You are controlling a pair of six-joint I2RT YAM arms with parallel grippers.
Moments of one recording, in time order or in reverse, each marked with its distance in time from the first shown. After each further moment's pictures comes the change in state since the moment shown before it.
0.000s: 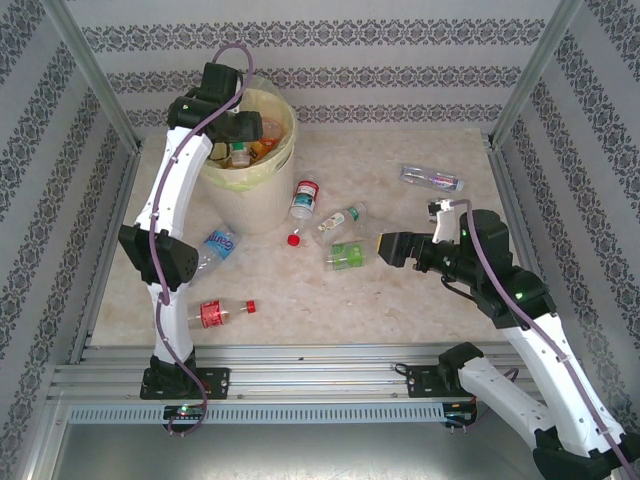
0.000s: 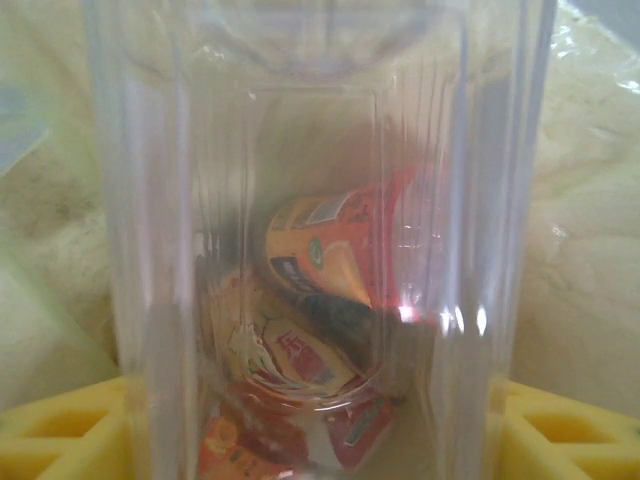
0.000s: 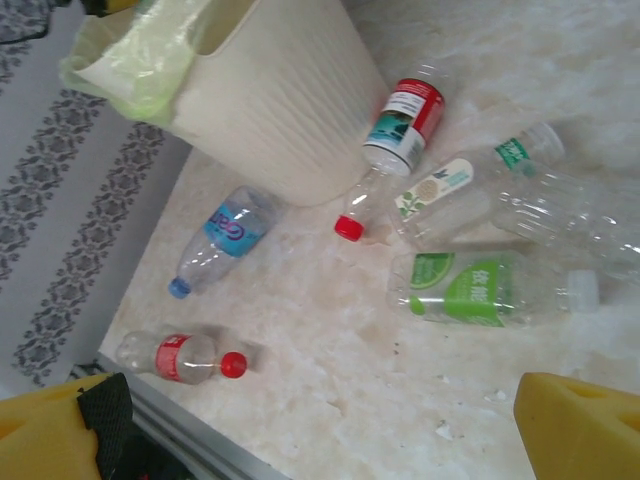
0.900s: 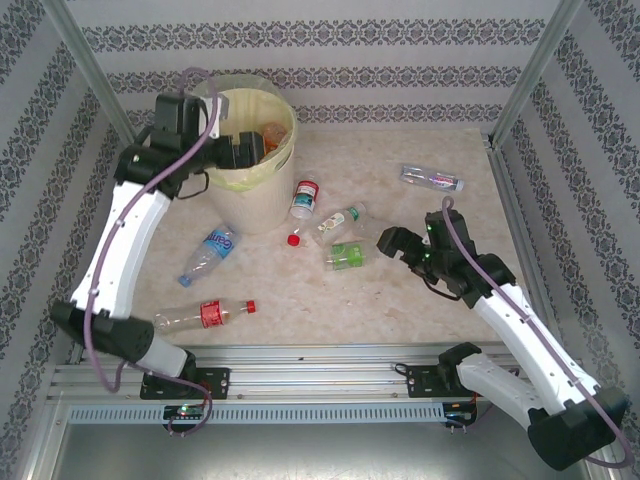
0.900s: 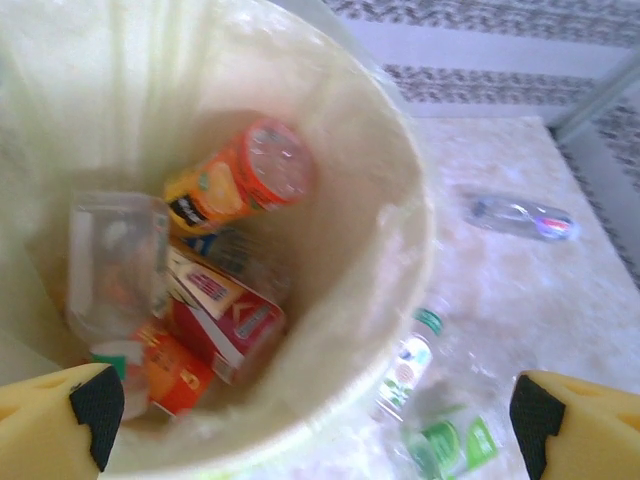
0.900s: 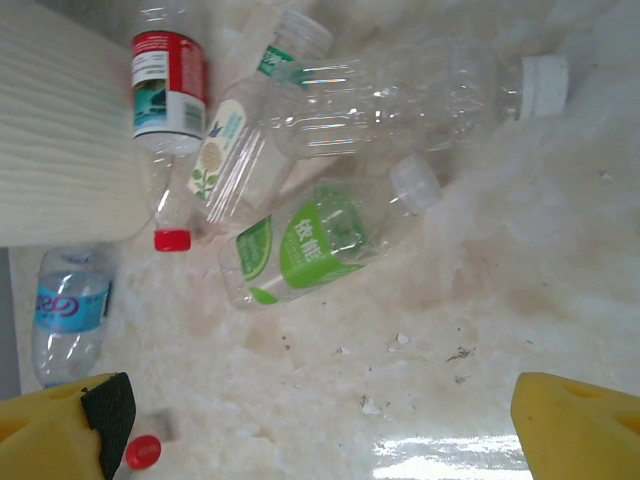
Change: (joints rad) left arm -0.034 -0.615 -0.635 0.249 0.255 0.029; right arm -0.007 0.167 -0.162 0.034 0.212 0.360
